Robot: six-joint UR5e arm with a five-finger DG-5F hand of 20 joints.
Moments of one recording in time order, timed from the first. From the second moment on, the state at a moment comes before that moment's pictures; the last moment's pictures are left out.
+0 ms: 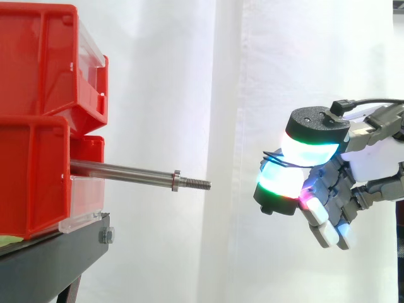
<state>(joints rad) 0.11 -2.16 -1.23 -3.12 -1.26 -0.26</state>
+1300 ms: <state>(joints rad) 0.11 -2.16 -1.22 -3.13 -1.25 -0.26</state>
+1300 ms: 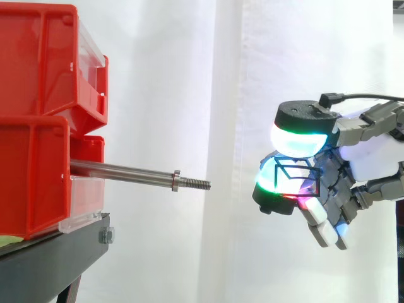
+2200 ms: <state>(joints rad) 0.11 -2.16 -1.23 -3.14 -1.25 -0.21</state>
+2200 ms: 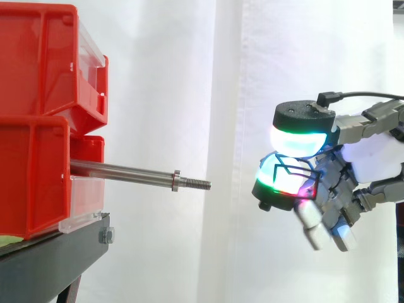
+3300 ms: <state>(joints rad) 0.12 -2.16 -1.23 -3.14 -1.22 -0.26</state>
